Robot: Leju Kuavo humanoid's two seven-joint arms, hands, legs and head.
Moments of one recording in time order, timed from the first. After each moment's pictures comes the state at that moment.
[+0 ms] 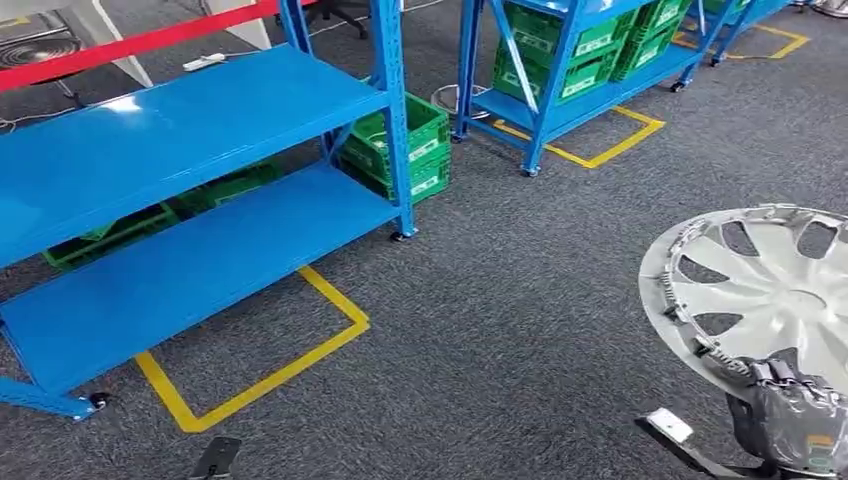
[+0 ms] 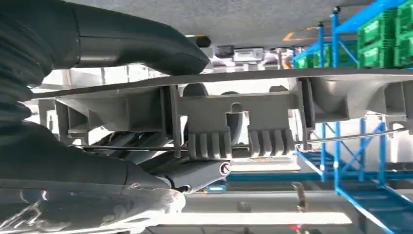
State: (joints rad) left arm -0.08 -0.21 1.15 -0.21 -1.30 0.39 -0.21; right arm 0.27 -0.28 0.01 -1.48 1.42 -0.69 -0.02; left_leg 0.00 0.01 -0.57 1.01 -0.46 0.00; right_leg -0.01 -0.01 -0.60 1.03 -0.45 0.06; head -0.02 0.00
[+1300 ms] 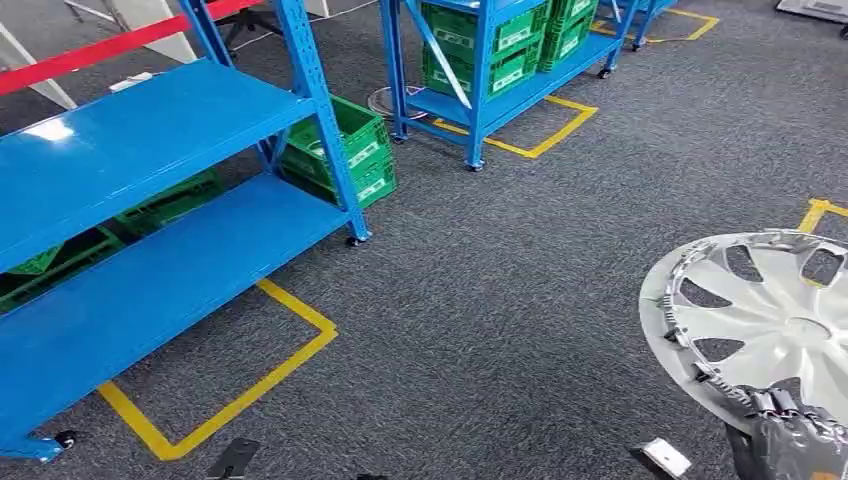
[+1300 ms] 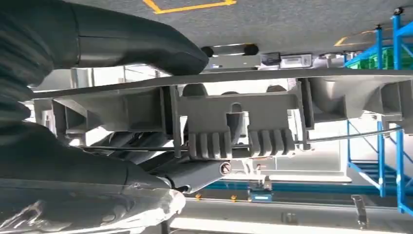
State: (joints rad) left arm -0.07 -0.21 1.11 -0.21 -1.35 0.35 -0.22; right arm 0.39 -0.27 0.03 -1.59 1.45 -0.68 0.04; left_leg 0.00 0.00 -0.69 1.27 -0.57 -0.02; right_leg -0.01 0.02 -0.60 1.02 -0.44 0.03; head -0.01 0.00
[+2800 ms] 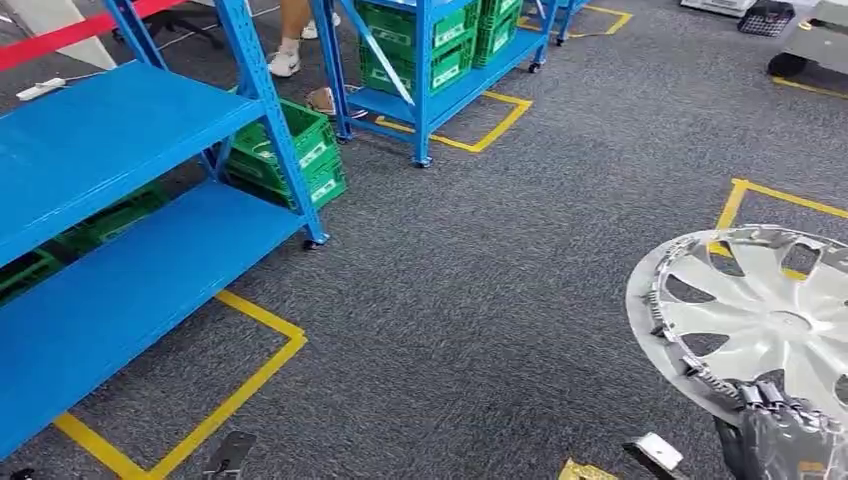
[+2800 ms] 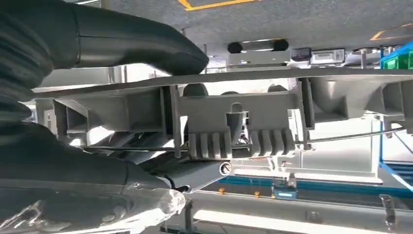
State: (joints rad) left arm -0.08 -0.21 1.11 -0.21 -1.32 0.36 -0.24; right arm 0.34 -0.29 0.08 -1.54 1.41 -0.69 0.04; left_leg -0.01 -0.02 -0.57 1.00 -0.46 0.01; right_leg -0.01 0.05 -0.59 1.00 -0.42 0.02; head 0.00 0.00
